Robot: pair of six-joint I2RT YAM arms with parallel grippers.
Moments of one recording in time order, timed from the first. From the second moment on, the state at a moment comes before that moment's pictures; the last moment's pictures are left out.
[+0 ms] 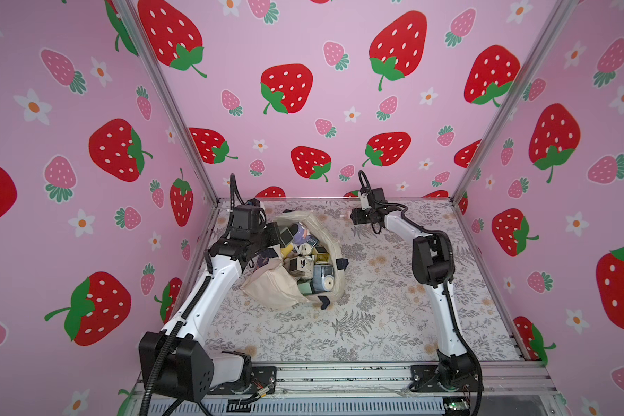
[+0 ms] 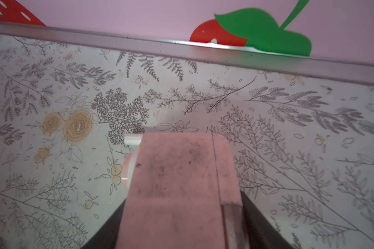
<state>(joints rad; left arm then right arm) -0.17 1.31 1.17 -0.52 0.13 -0.39 0.44 2.47 2.08 -0.36 -0.10 0.11</state>
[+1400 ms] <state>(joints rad) -0.17 1.32 1.17 -0.52 0.10 -0.42 0.56 1.64 1.24 -0.12 -0.08 0.14</state>
